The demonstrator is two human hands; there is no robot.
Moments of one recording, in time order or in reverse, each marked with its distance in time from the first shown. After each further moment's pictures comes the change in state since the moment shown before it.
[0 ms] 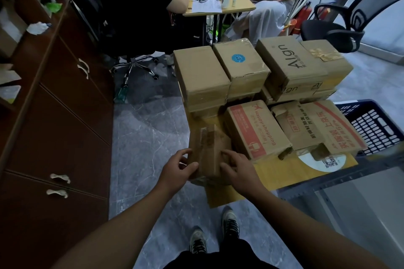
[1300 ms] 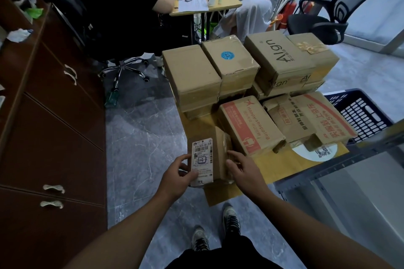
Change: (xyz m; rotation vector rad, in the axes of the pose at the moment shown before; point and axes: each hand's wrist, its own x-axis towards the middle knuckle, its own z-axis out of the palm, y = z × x) left_hand -0.004 -0.013 0.012 -0.052 -0.072 -0.018; right_hand -0.020 0.007 -0.005 0.095 0.119 0.126
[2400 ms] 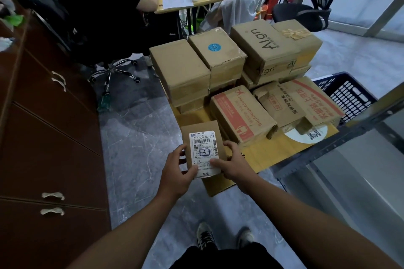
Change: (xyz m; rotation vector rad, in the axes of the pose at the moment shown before) left_hand -0.016 0.001 0.007 0.189 0.122 0.244; right_hand -0.012 -0.017 0.013 0.465 -0.167 0.261
